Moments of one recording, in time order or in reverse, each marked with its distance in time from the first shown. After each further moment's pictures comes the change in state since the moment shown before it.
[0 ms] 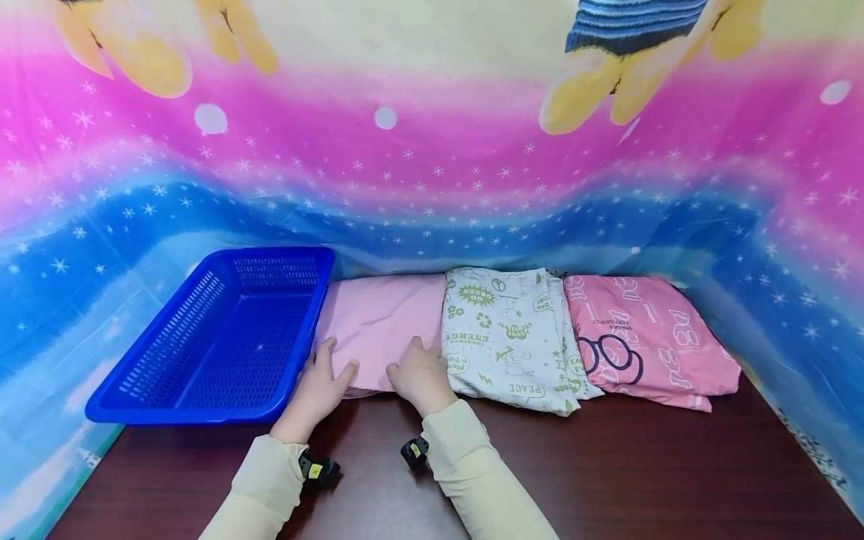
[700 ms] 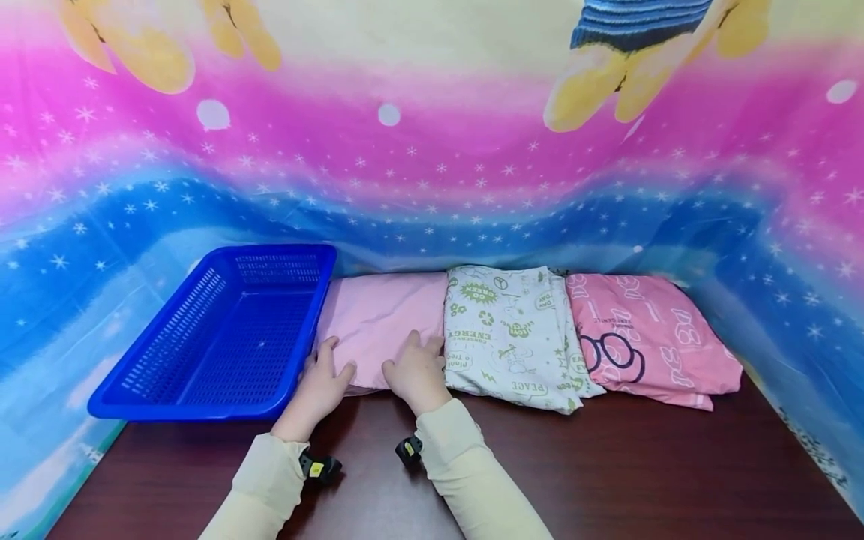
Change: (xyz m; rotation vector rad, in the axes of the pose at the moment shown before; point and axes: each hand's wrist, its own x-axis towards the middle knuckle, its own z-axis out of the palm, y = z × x) left_hand -0.001 0.003 -0.002 -0.032 0.004 -0.002; right_hand 0.000 -0.010 0.005 0.061 -0.017 0.076
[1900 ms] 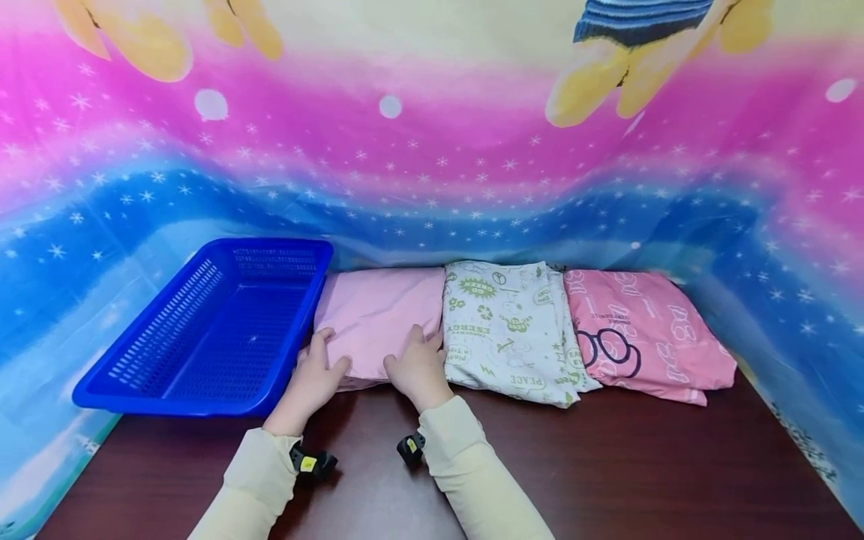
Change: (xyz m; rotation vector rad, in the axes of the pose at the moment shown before) left_hand -0.001 0.000 -0.009 0.030 -0.026 -0.041; right_hand 0.003 0.009 0.006 0.052 0.058 -0.006
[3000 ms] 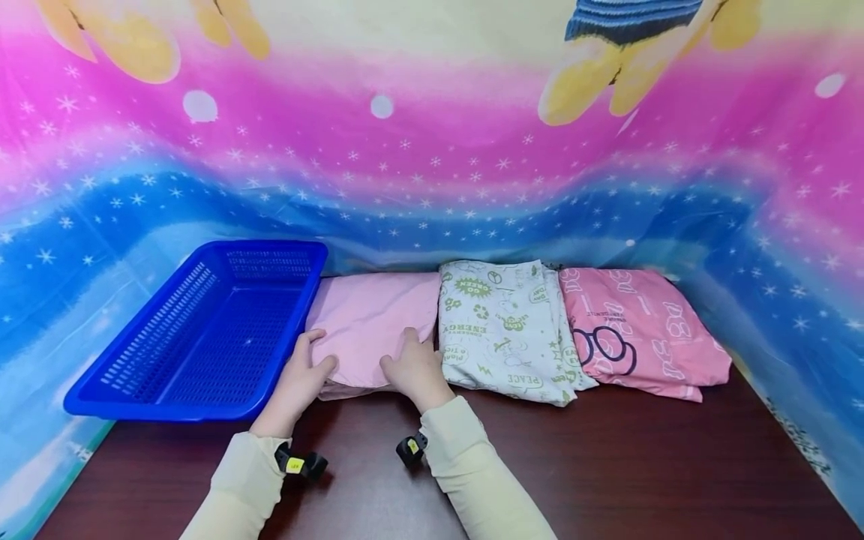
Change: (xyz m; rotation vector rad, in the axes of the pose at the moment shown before) left_hand 0.004 -0.010 -0.007 -0.223 0.020 0.035; right_hand 0.000 0.001 -0.006 0.001 -0.027 -0.038
